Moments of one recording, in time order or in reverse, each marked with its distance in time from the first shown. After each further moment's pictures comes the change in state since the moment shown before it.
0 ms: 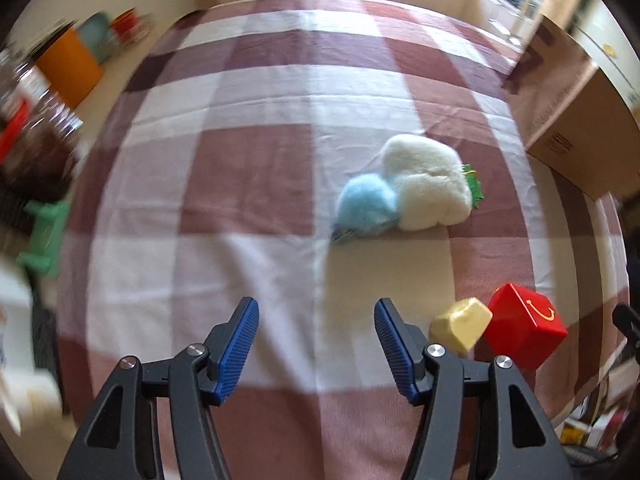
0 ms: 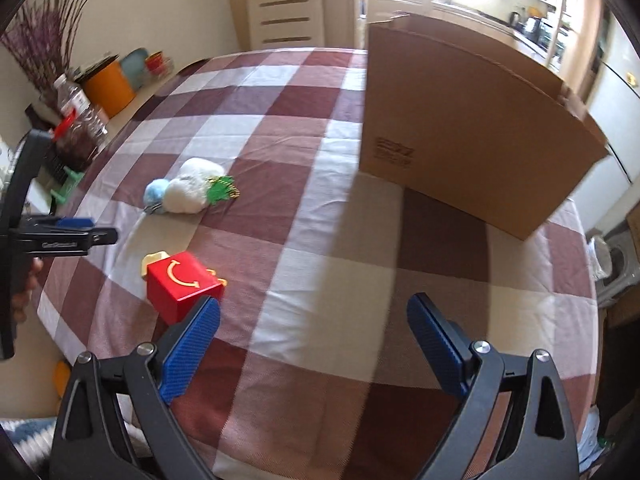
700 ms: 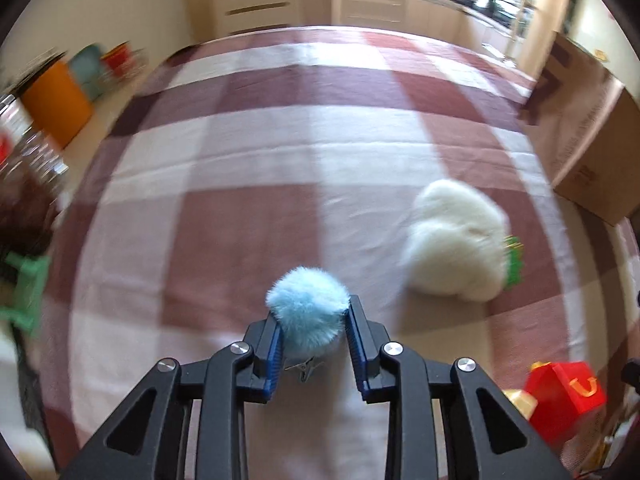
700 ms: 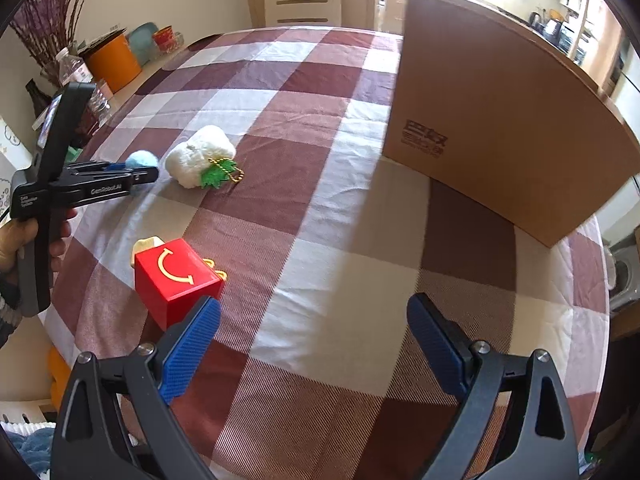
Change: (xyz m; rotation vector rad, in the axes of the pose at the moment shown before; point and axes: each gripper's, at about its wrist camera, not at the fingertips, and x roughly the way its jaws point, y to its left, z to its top) left arm 0.034 0.020 0.024 -0.051 -0.132 0.079; right arm 0.033 0.009 0.010 -0.067 0.064 0.020
